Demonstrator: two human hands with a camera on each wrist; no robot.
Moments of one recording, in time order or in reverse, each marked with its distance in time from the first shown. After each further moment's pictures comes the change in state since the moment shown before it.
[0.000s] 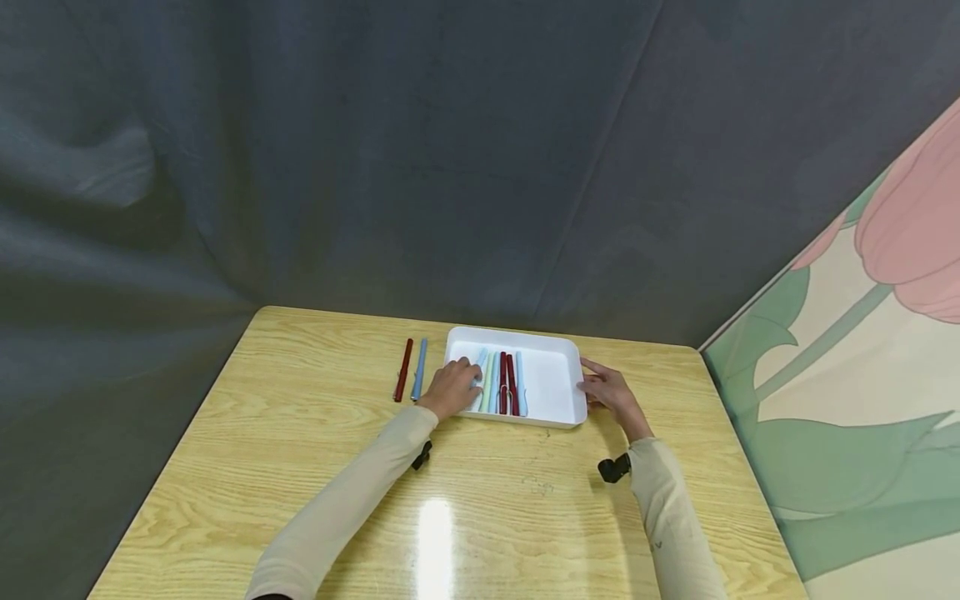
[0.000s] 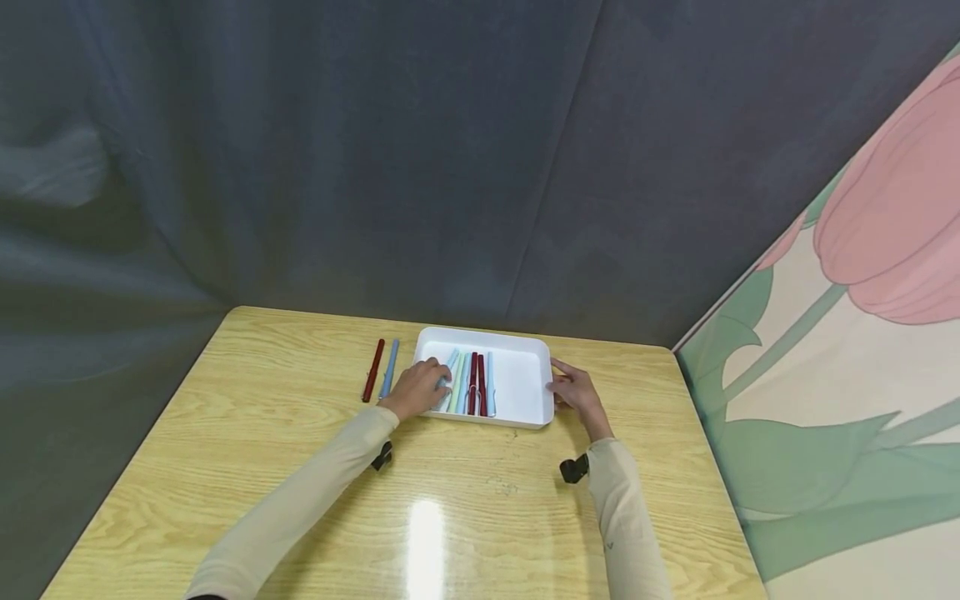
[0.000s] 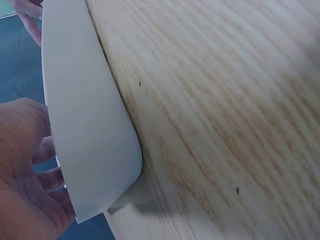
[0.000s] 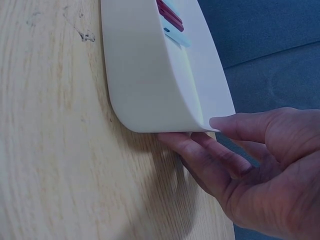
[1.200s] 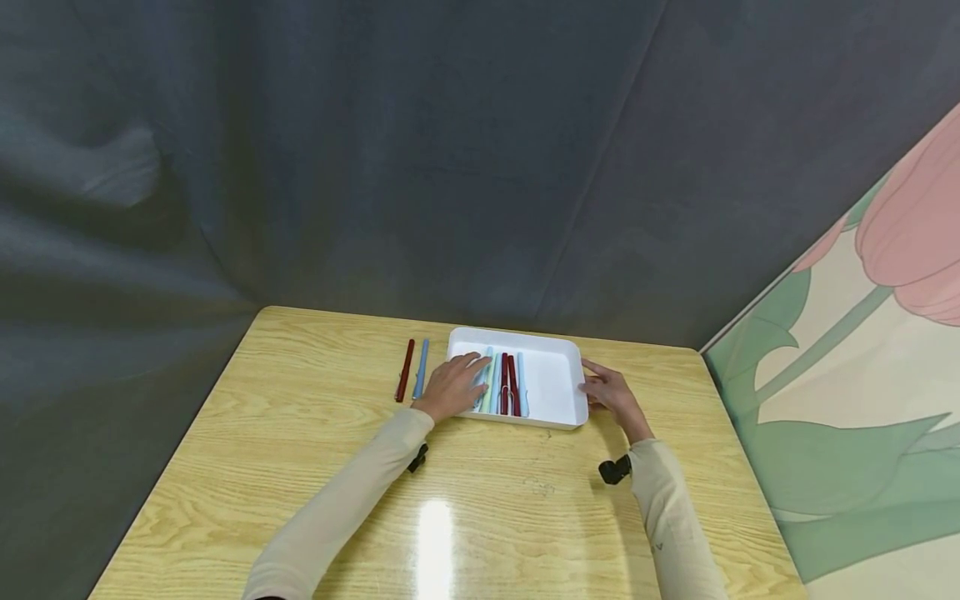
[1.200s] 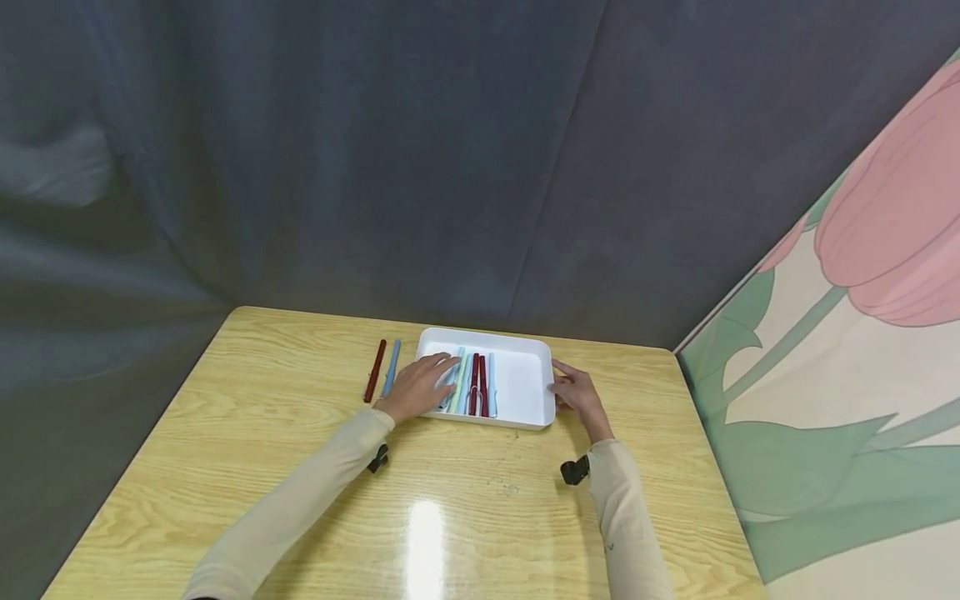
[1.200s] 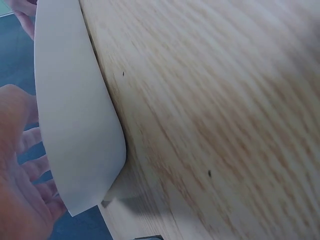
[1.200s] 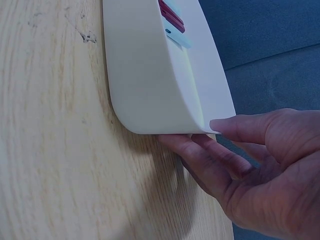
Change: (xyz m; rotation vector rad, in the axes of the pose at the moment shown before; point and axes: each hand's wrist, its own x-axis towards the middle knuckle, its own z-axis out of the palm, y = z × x) left_hand -0.002 -0.006 0.001 0.024 0.062 0.059; right_hand -0.001 0.001 0.001 0.006 0.001 -0.034
